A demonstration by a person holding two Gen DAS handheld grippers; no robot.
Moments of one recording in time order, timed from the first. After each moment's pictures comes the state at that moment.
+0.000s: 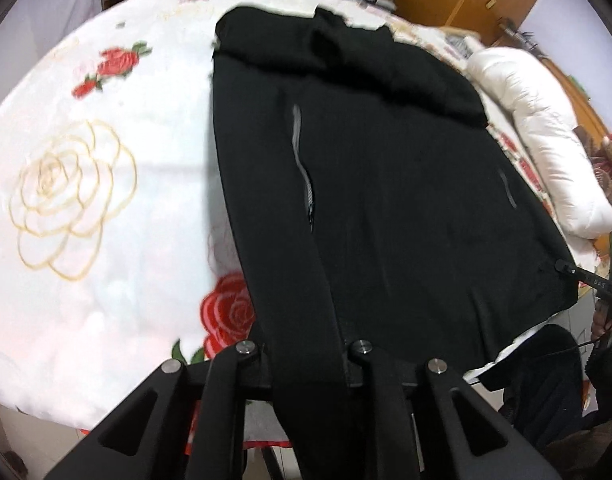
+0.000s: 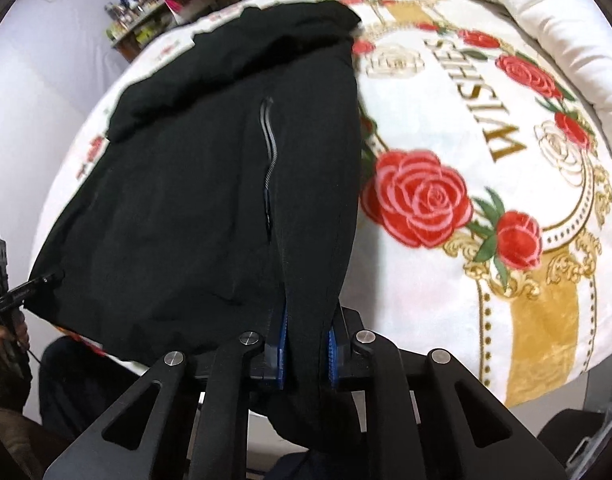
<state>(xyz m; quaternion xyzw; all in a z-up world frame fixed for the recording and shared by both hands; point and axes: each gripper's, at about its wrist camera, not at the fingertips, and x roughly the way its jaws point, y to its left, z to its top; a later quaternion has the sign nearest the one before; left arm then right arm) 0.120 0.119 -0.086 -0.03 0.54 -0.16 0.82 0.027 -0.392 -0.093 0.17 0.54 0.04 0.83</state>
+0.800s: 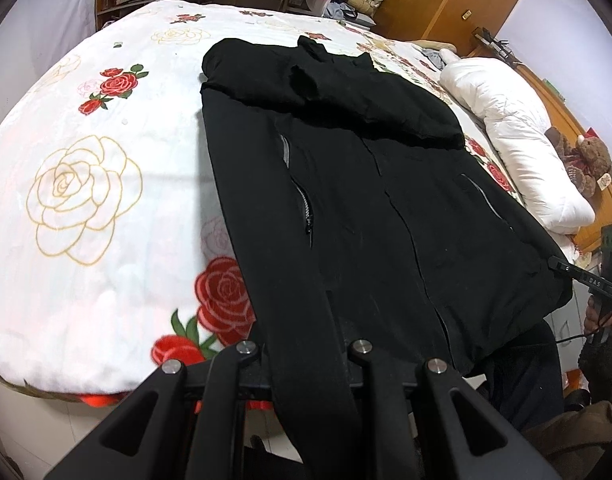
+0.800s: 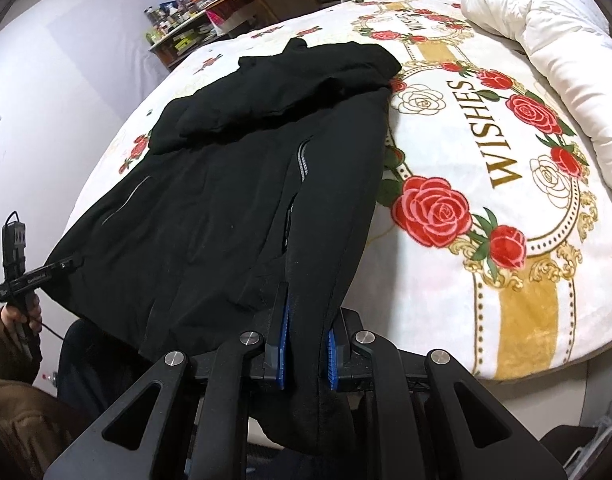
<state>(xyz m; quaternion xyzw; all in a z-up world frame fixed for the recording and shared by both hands) 0.076 0.121 -0.046 -0.04 0.52 -0.19 0.83 -0.021 -0.376 -0.043 0.15 0.50 0.08 0.85</state>
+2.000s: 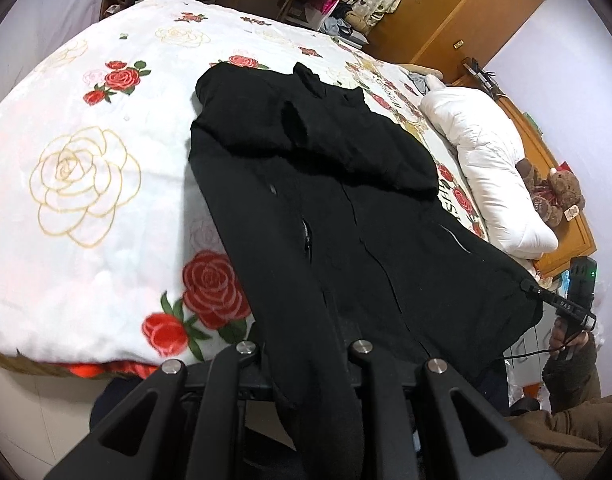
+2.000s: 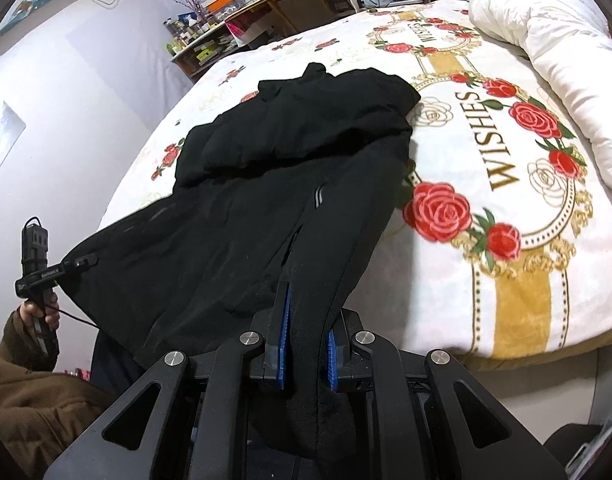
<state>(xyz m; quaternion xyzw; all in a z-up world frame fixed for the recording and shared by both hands) 0.063 0.141 -0.005 -0.11 0.52 -0.21 0.82 -0.046 -0.390 -0.005 0.18 0.48 0.12 0.85</state>
